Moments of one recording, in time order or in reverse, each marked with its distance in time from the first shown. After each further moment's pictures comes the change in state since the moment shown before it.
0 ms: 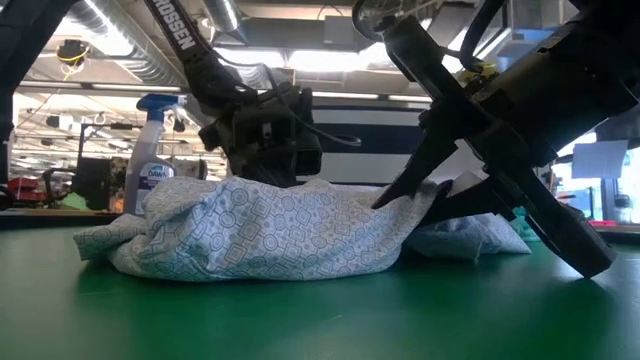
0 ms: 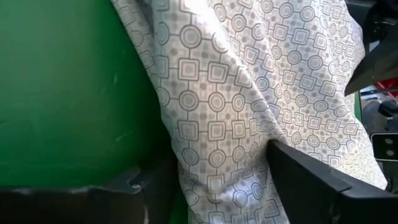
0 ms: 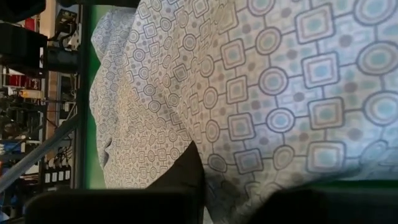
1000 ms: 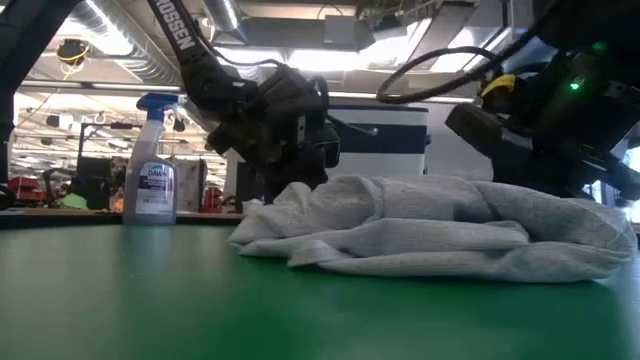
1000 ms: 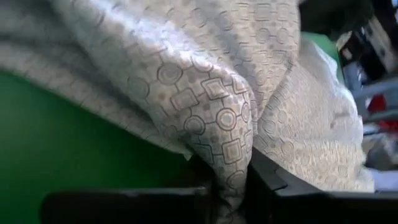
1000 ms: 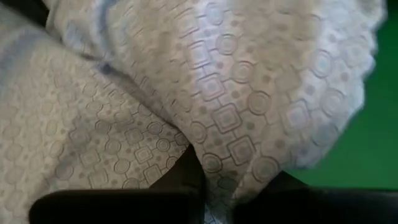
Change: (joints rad) left arm -0.053 0.010 -0.006 0.294 -0.128 -0.200; right arm -0.001 -0.185 -0.008 -0.726 -0.068 -0.250
